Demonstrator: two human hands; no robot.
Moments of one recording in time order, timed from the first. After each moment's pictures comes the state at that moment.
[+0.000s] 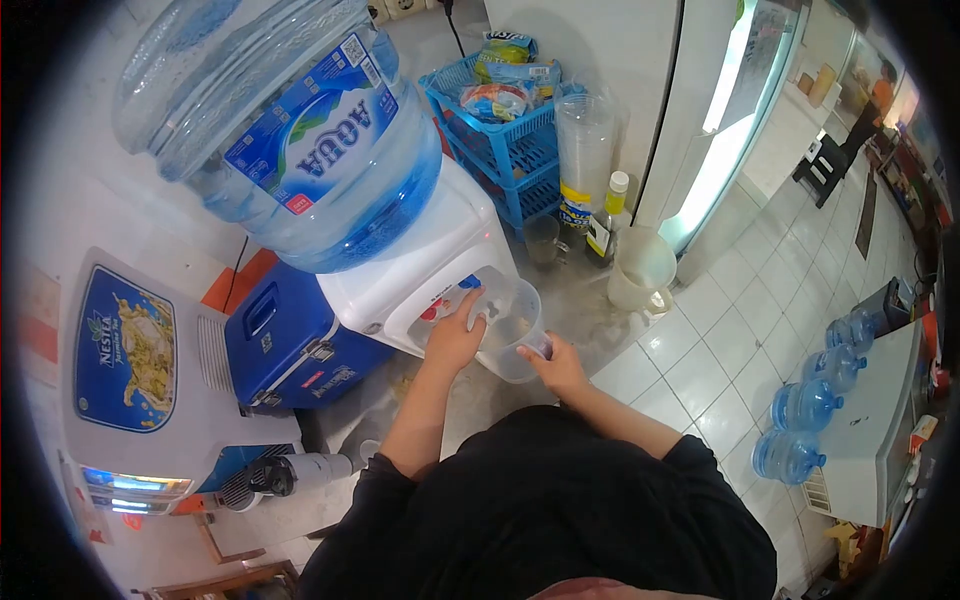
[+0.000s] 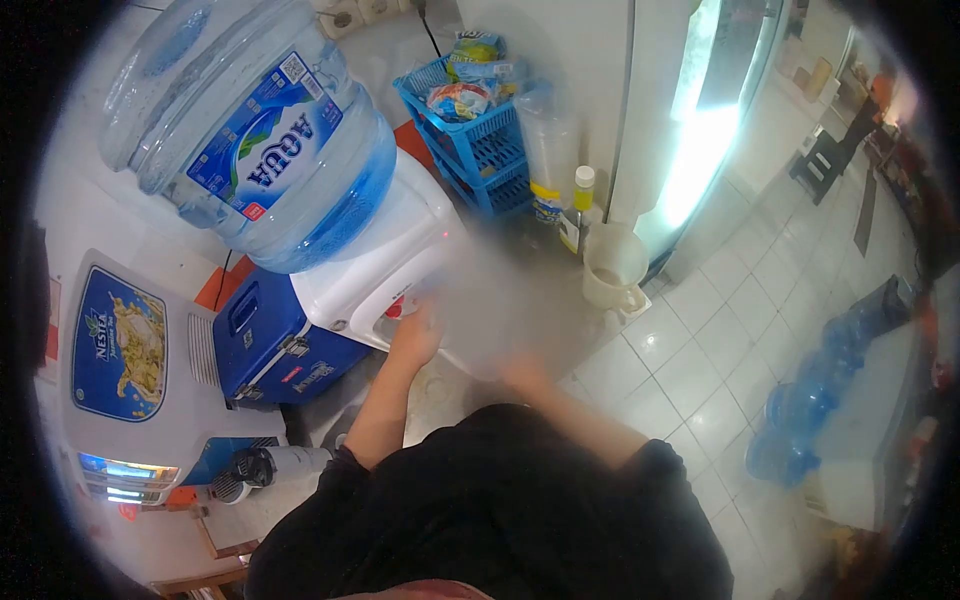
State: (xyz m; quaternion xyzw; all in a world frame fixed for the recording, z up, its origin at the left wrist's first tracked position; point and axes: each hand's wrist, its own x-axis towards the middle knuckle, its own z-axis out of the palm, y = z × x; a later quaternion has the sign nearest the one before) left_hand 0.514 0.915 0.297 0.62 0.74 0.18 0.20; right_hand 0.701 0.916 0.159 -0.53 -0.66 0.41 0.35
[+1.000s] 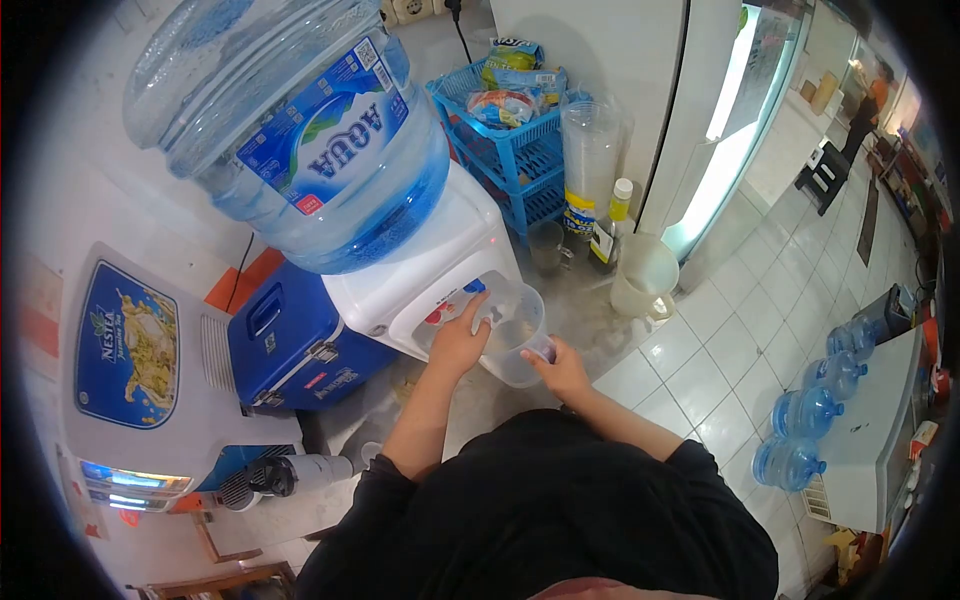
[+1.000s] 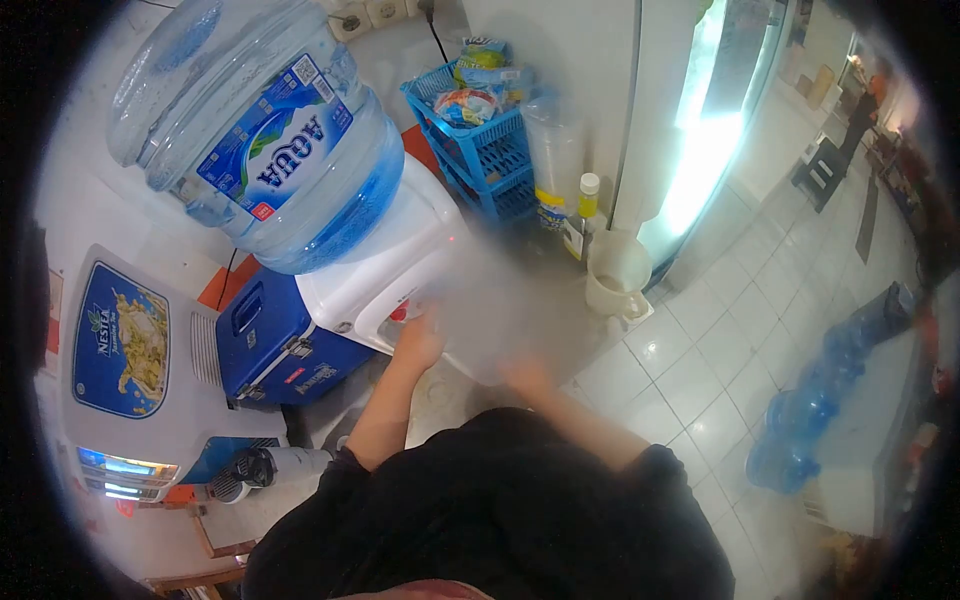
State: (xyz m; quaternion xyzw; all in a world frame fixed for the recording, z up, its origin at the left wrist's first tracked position) left_hand 0.514 0.916 0.295 0.63 0.73 0.17 0.20; right_hand 0.700 0.917 0.149 -0.55 -0.66 0.36 0.36
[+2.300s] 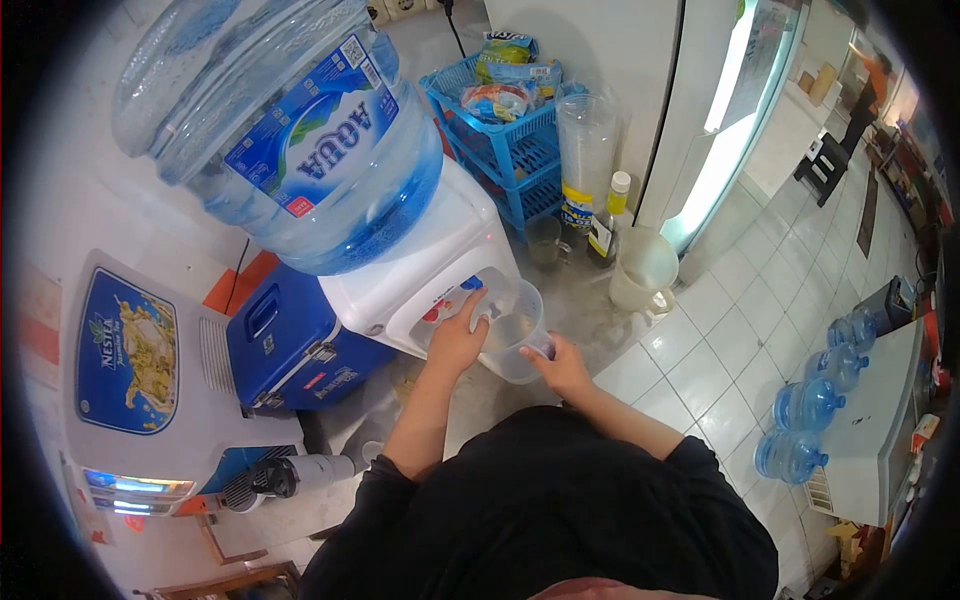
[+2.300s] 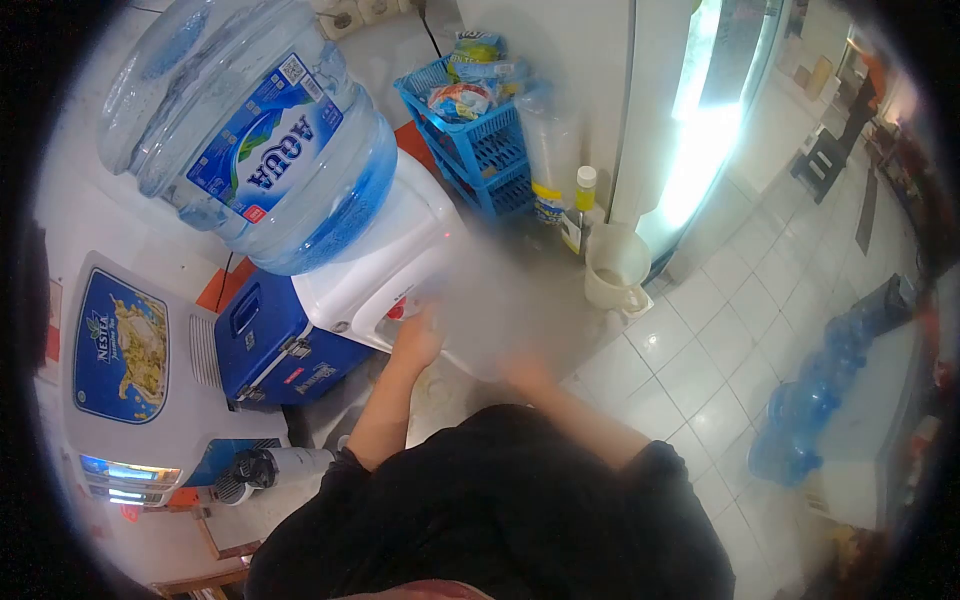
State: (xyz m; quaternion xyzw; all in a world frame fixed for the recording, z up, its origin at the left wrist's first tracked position) left_hand 0.512 0.916 0.289 0.63 0.73 0.19 0.19; right_hand 0.704 0.917 0.163 -0.53 -0.67 0.40 0.31
